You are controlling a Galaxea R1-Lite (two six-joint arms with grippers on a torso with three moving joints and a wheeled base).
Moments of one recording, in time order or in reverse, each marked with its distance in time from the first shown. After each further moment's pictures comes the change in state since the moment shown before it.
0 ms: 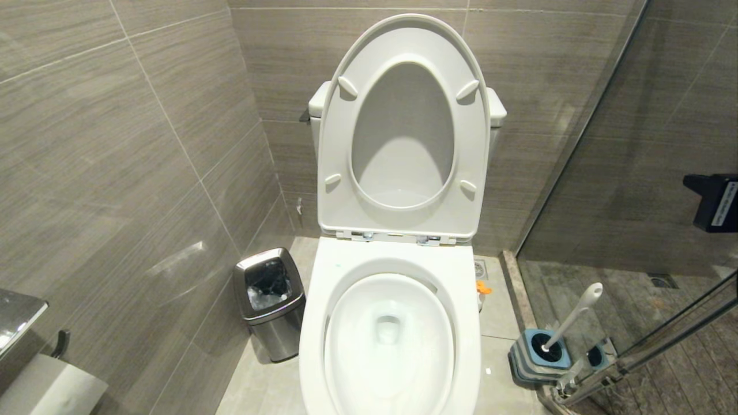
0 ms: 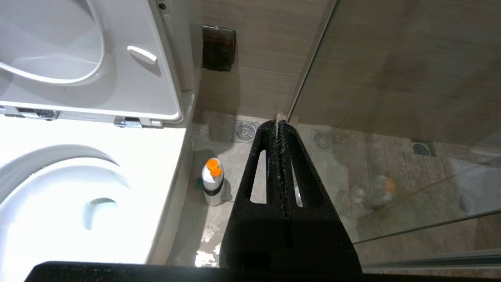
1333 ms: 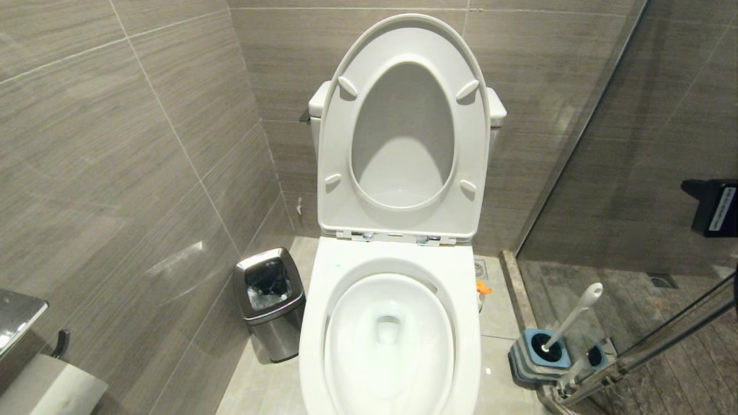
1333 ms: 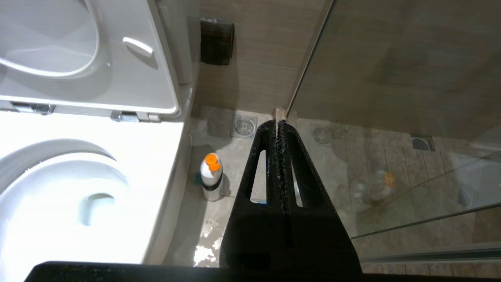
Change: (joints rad) left arm 0.000 0.000 0.000 -0.002 0.002 0.000; right arm -0.001 0.001 0.018 -0.001 -0.005 0.003
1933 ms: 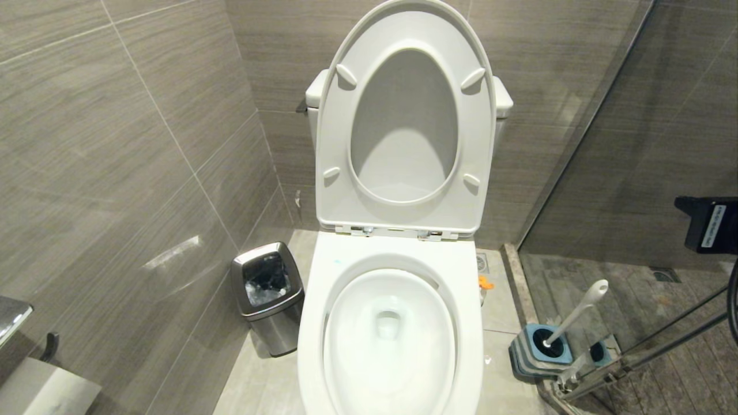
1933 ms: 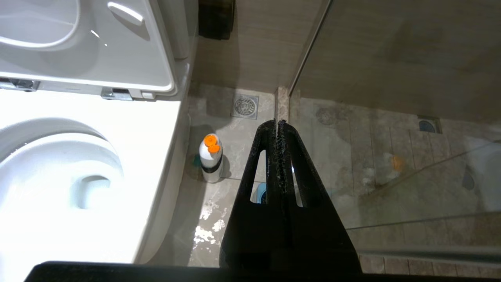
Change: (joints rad) left arm 0.000 0.000 0.000 -0.001 0.000 -0.003; right arm 0.000 0.000 0.044 -0.001 0.000 0.009
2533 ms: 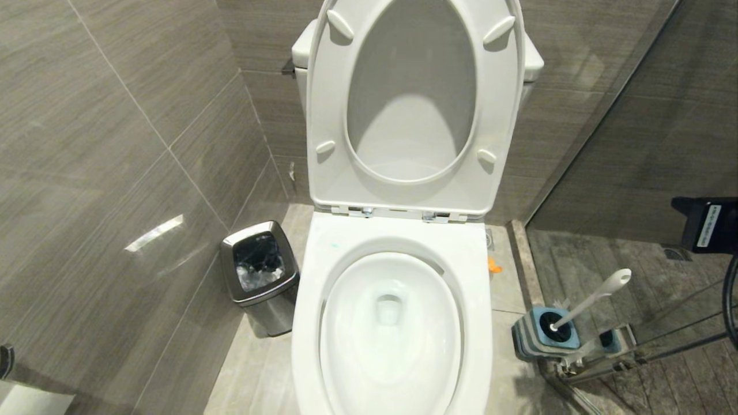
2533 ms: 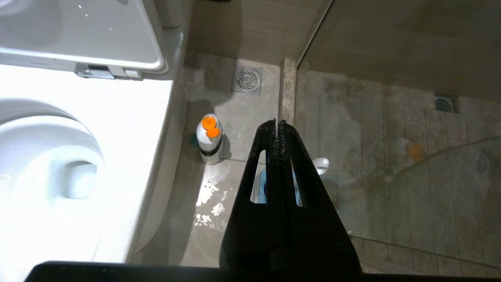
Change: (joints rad) left arm -0.001 0.000 0.000 0.000 0.000 0.002; right arm 0.000 0.009 -0.002 0.000 0.000 0.000
